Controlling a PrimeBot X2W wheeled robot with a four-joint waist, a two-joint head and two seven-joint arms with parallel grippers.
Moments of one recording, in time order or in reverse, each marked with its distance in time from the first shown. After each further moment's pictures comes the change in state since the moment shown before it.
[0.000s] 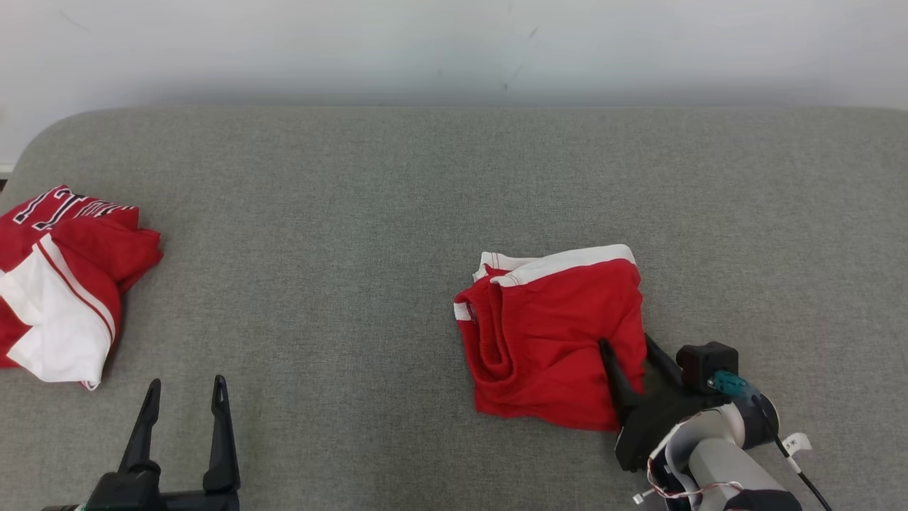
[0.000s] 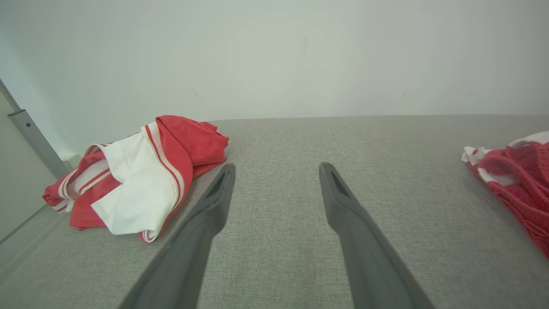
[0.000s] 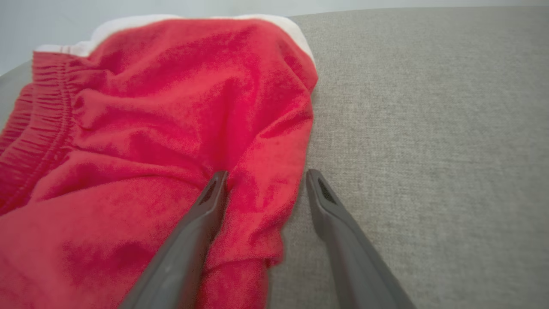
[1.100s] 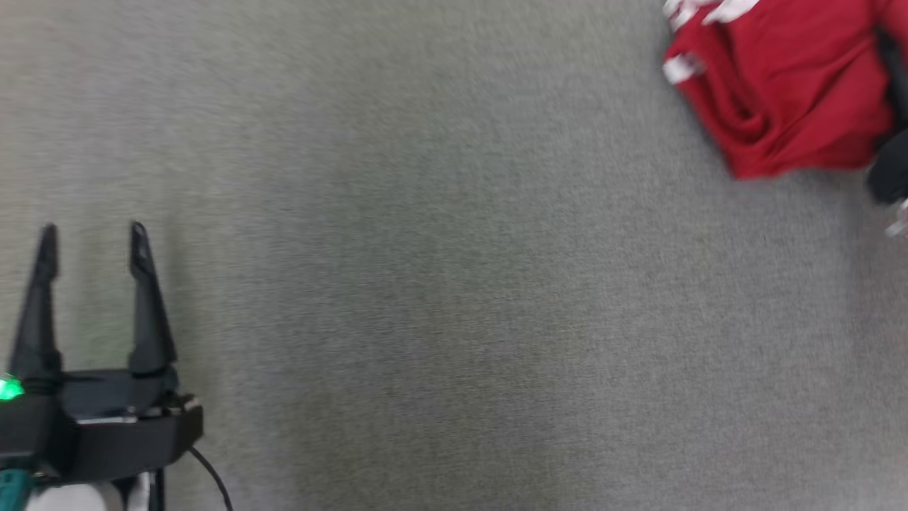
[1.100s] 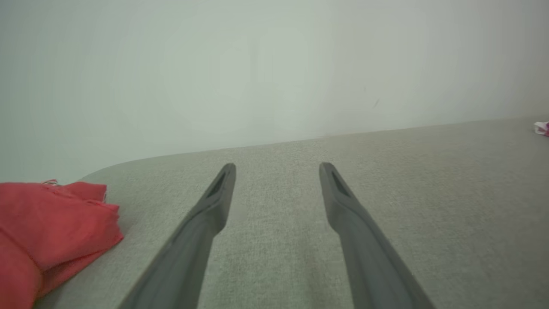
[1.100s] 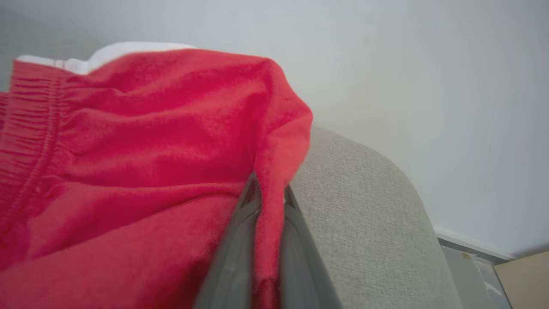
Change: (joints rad) left arm -0.183 0.029 0.037 -0.237 0.009 -0.007 0.000; right arm -0.512 -0.564 0.276 -0.106 0.098 0.000 0.037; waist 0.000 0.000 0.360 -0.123
